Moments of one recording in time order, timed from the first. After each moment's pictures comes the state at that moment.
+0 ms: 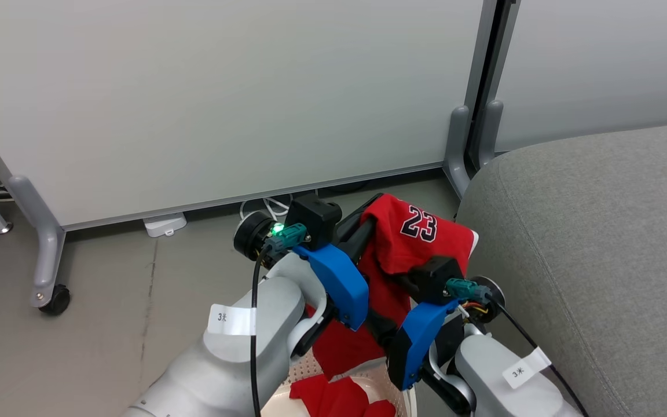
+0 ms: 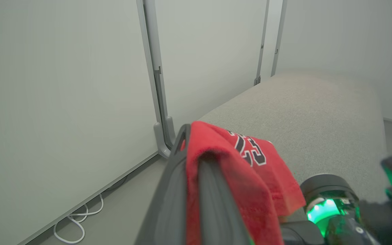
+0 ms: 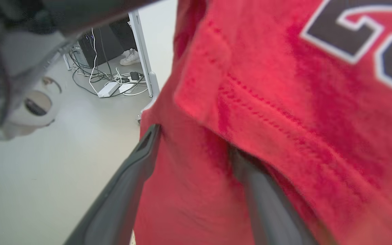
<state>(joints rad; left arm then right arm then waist) -0.77 0.05 -0.99 0.77 -0.75 -0.13 -0.25 -0.50 -0.05 0.64 0.67 0.41 0.13 -0.12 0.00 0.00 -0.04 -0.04</state>
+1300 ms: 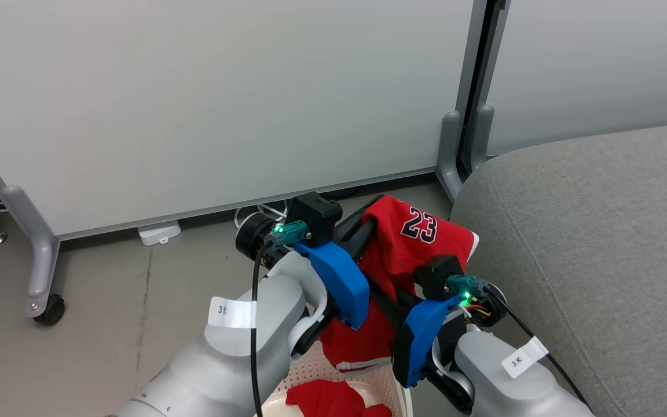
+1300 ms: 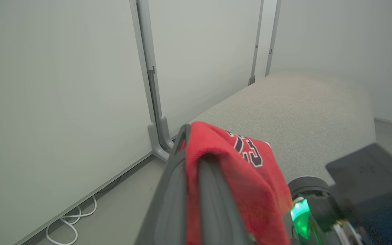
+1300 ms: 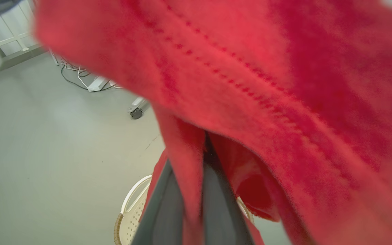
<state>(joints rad) -0.80 0.05 -1.07 0.80 -0.84 -0.13 -0.26 -0.65 -0.05 0.84 0.94 0.63 0.13 -0.23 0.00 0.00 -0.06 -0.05</state>
